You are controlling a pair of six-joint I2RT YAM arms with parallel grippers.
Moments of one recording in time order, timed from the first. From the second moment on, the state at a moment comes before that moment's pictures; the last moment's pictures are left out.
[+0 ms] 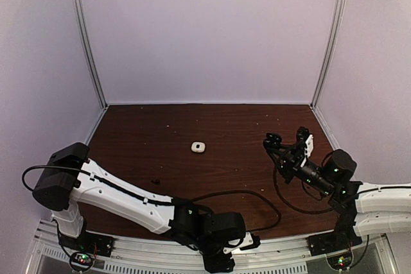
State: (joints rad) left arm -1.57 1.93 1.25 -0.41 0.22 -0.27; right arm 0.78 0.86 0.19 0.78 -0.06 0.09
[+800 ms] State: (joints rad) left arm -1.60 2.02 1.36 -0.55 0.09 -0.30; right arm 0.78 0.78 0.18 0.71 -0.07 0.09
